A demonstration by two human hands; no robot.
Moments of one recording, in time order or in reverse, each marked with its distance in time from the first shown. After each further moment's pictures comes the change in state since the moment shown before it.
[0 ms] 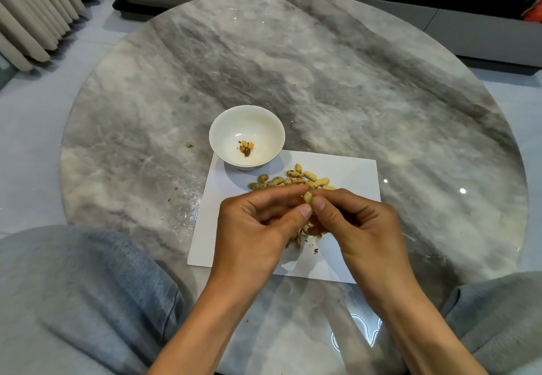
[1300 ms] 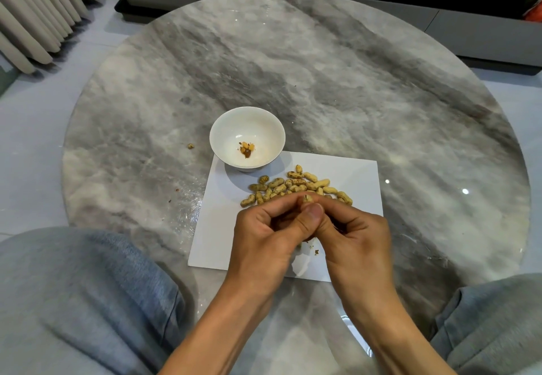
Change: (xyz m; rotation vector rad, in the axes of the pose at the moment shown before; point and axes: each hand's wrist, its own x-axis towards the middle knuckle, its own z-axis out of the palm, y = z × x) left_hand -0.005 -0.008 0.011 -0.159 -0.063 -0.120; right_hand -0.009 0.005 0.019 0.014 0.075 -0.093
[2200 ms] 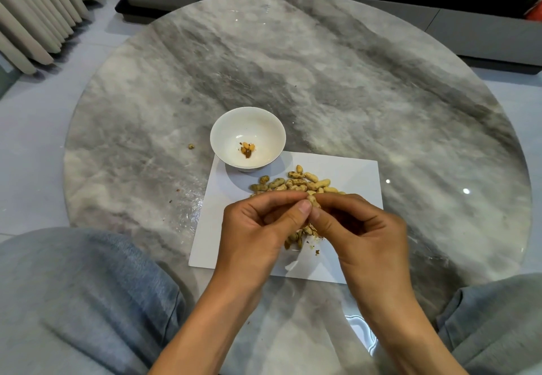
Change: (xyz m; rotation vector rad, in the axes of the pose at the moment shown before) left_hand 0.004 0.007 -0.008 0.036 0.069 0.014; right_hand 0.002 0.003 -0.014 -0.004 0.072 0.045
